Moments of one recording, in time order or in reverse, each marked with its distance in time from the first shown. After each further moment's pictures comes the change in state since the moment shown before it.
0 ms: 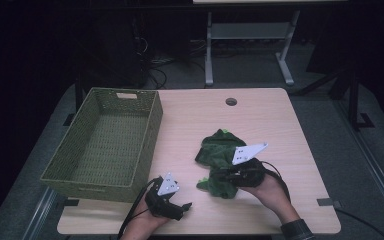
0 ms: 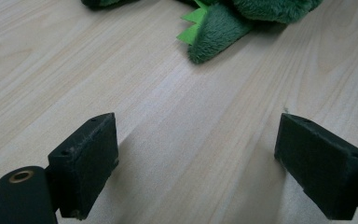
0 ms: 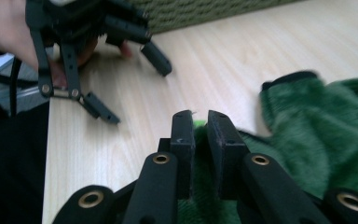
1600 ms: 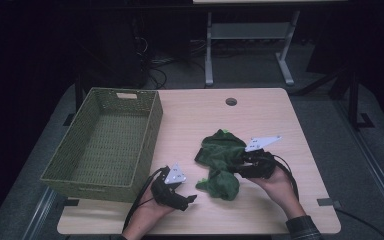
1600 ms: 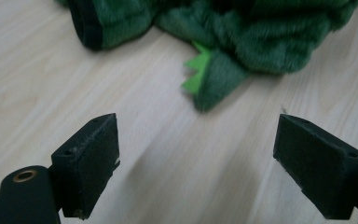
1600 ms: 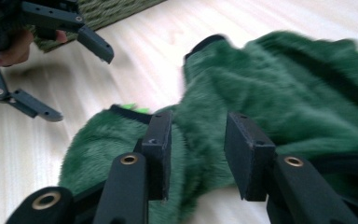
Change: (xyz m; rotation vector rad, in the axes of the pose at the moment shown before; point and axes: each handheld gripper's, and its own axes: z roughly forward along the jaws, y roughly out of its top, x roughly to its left) left arm 0.012 0.039 0.005 0.014 -0.036 0.043; right arm -0.038 -0.020 -0.015 0.011 -0.135 0.195
